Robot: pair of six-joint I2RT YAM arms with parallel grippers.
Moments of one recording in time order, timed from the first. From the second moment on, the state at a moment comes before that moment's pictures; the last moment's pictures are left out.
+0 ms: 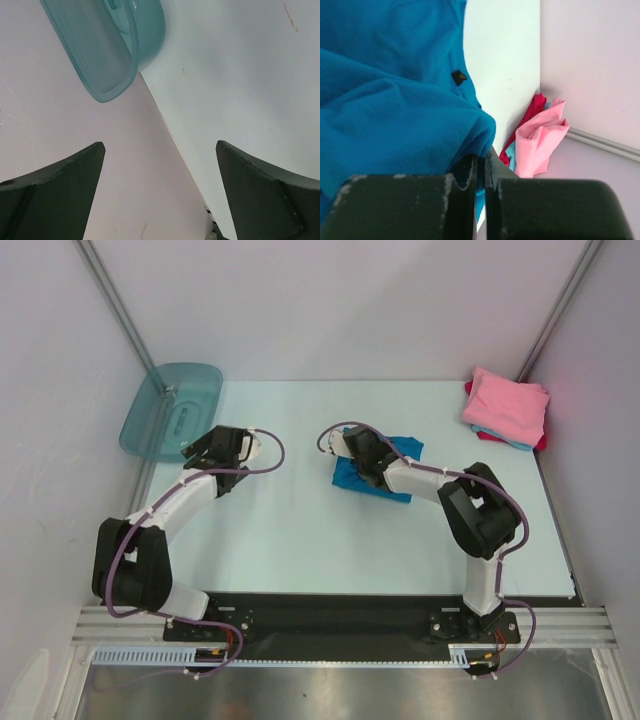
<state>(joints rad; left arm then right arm) -0.25 1.44 0.96 -0.39 -0.60 0.80 0.65 1.92 1.24 -0.02 0.64 -0.93</state>
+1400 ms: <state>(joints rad) -0.25 1.48 0.96 -0.38 -0.59 0.78 0.58 2.06 1.29 0.10 0.62 -0.93</state>
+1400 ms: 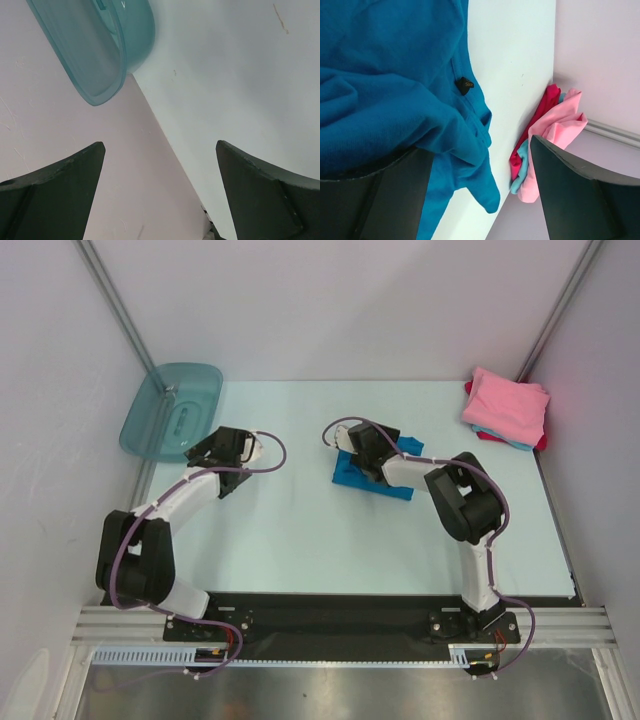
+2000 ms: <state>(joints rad) -0.25 1.50 0.96 -0.38 -0.59 0.77 0.57 2.04 1.33 0.13 0.60 -1.04</state>
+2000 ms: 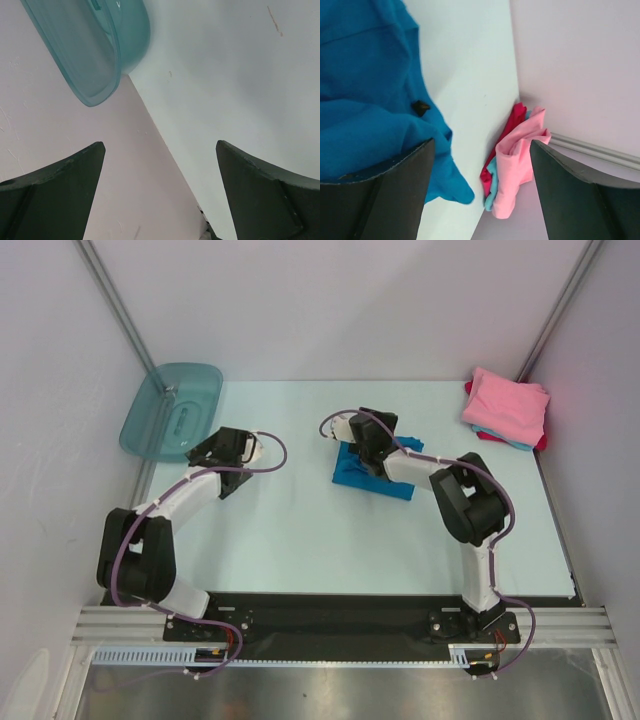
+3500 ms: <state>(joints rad) -0.25 1.49 0.96 -0.38 -0.59 0.76 0.59 2.00 1.49 -0.64 0.08 -0.51</state>
